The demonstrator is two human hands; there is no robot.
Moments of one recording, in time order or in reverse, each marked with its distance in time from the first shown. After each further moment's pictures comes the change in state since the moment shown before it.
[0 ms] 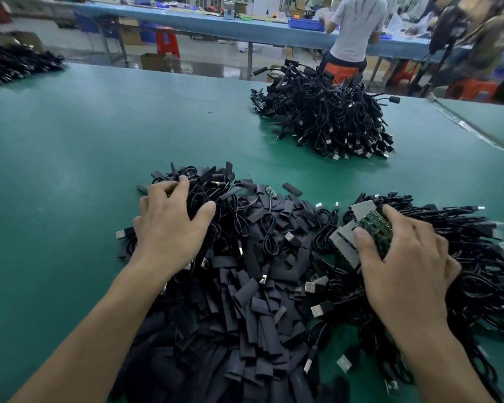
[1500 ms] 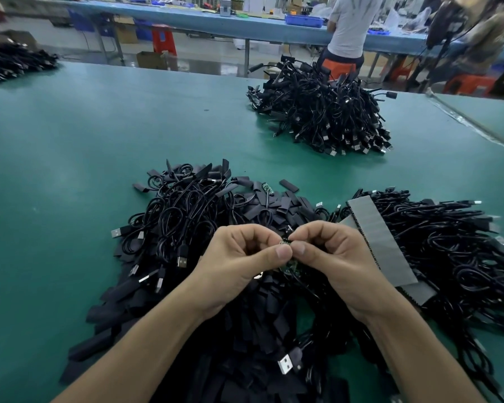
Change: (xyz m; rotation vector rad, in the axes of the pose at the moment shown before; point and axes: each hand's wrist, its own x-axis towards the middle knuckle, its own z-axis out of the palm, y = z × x) left_hand -0.050 0.033 0.034 -1.119 -0.628 0.205; right_hand 0.000 -0.029 0.020 1.274 -0.743 -0.101
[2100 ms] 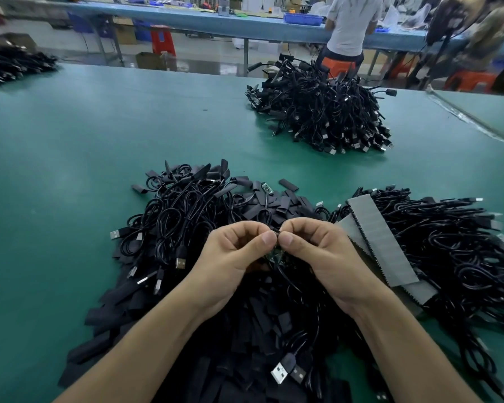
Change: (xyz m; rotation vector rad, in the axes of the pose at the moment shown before) left_hand 0.003 -0.007 -0.001 -0.150 0.096 -0.080; right_hand 0.012 0.011 0.006 0.063 -0.029 0.078
